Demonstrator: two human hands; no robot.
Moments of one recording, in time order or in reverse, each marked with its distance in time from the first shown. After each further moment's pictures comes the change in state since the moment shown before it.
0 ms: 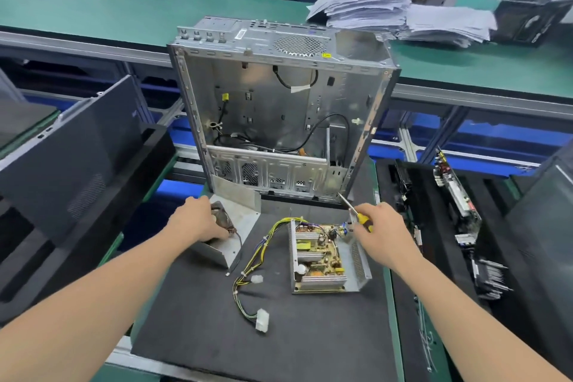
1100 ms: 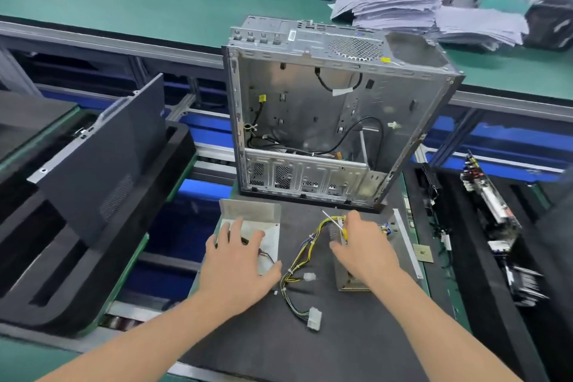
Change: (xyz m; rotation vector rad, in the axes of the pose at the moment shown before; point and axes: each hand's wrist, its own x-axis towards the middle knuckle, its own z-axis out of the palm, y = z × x) left_hand -0.087 -0.026 0.045 0.126 0.348 0.366; right_hand -0.013 -0.115 0.061 -0.217 -0.116 0.139
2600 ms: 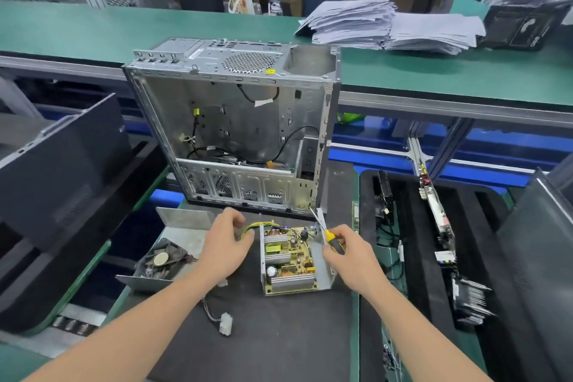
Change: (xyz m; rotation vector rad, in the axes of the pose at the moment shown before) left_hand 0.061 0.131 -0.002 -0.683 0.093 -0.190; right_hand 0.036 0.173 -0.016 0.635 -0.053 -0.133
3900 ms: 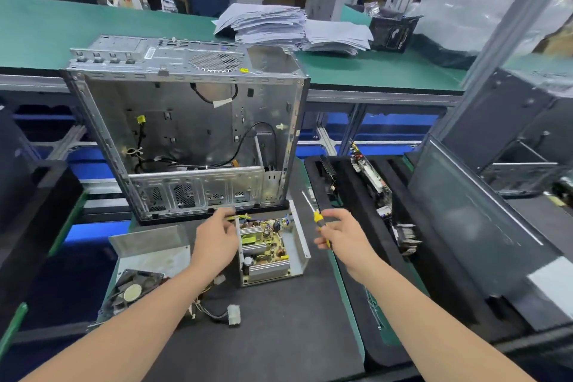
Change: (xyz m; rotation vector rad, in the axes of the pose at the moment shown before) left_hand 0.024 -0.002 -0.005 -0.141 -0.204 0.114; right_hand -0.054 -0.037 0.015 0.435 0.343 0.292
